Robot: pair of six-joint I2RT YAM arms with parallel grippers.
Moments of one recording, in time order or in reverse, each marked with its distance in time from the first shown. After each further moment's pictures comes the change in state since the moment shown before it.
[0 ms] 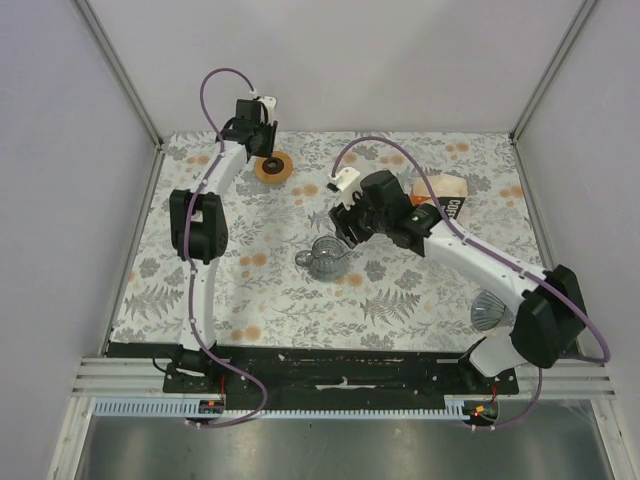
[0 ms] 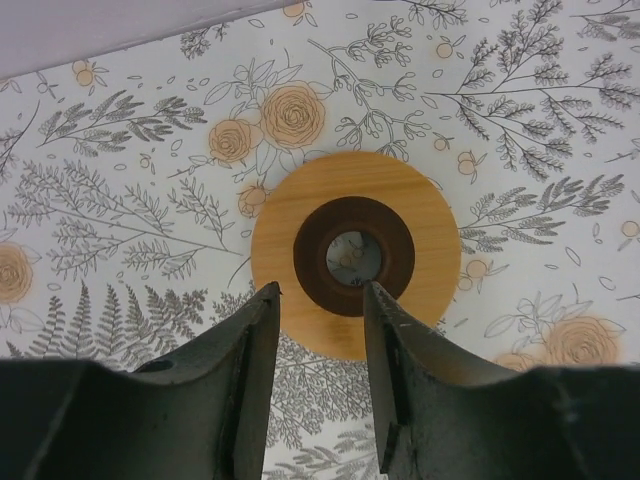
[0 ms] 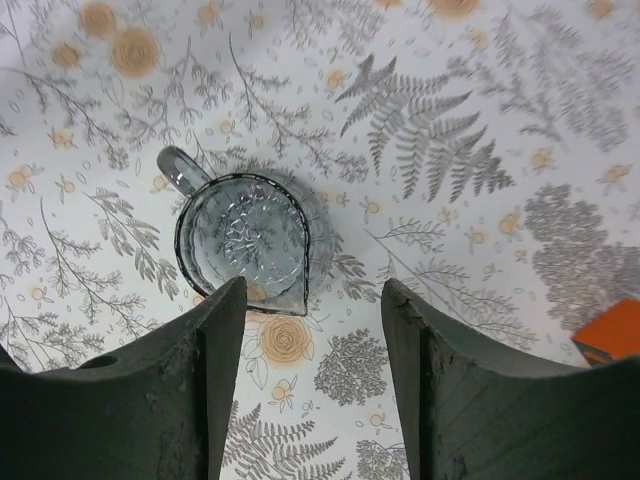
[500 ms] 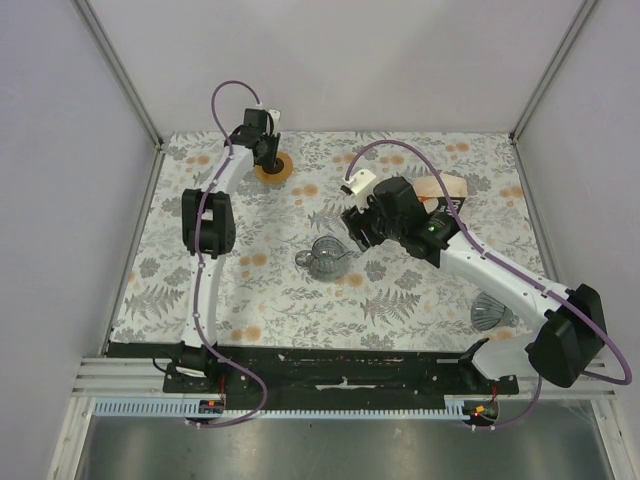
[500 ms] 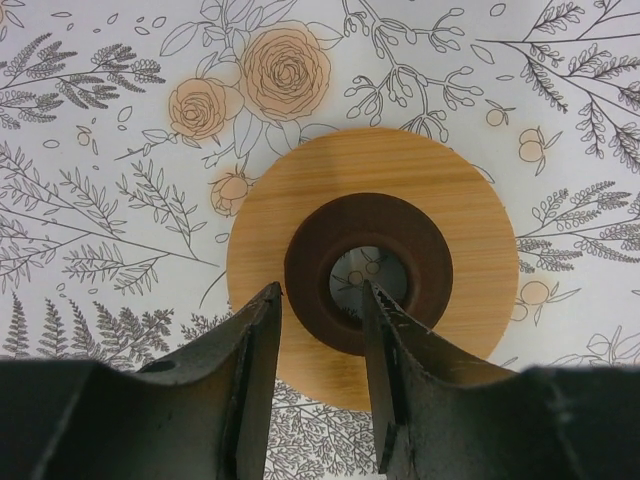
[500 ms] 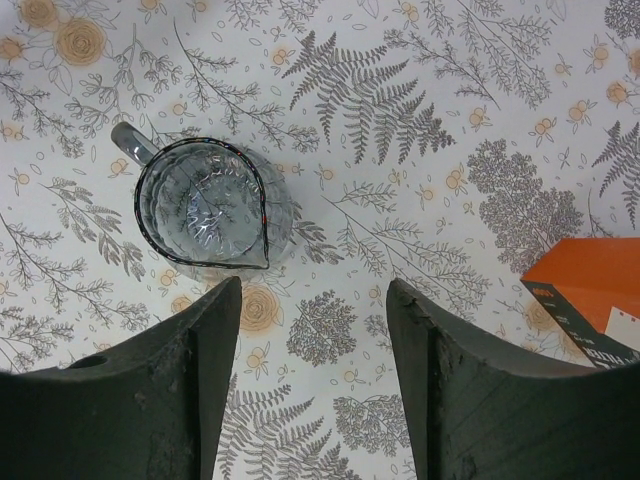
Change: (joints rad) left arm 0.000 0.202 0.174 -0.083 -0.037 0.003; right arm 0.000 -0.185 -0.076 -0.024 0.127 0.009
